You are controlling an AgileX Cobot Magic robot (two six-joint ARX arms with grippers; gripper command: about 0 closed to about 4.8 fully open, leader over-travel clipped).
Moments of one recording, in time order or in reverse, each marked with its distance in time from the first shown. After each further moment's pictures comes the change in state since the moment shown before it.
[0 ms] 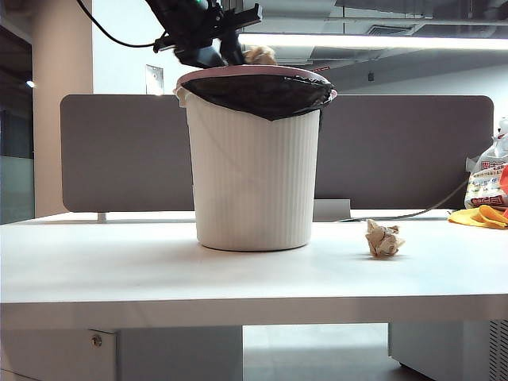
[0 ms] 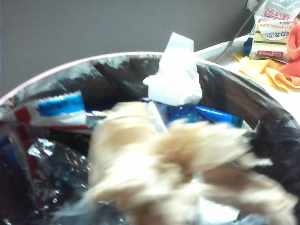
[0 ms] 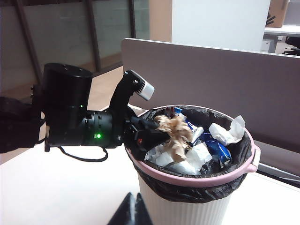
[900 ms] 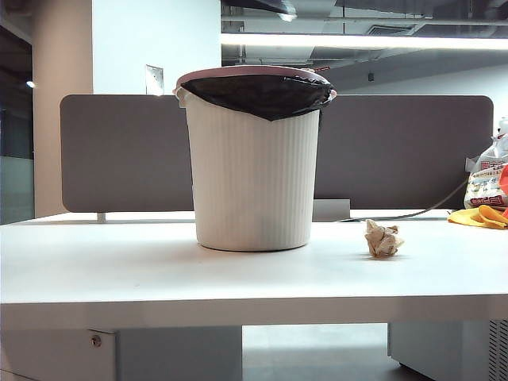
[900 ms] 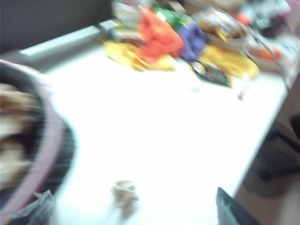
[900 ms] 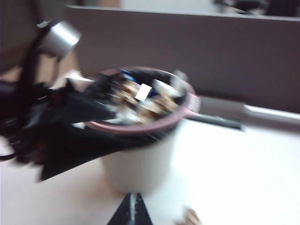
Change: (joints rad) left arm -0.234 -0.119 0.076 -0.279 0.198 -0.095; right arm -0.005 -0.117 0.032 -0.306 0.243 0.038
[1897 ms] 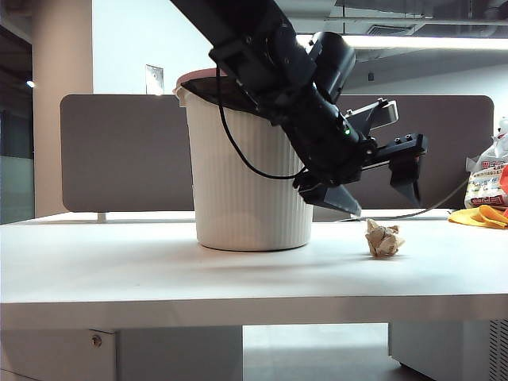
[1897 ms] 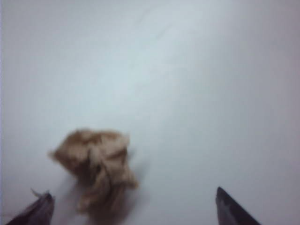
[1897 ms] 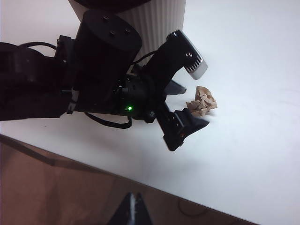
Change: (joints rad) left arm -0.092 0.544 0.000 0.311 -0.098 -0.026; right arm -0.061 0.041 -0.066 -0.327 -0.131 0.092
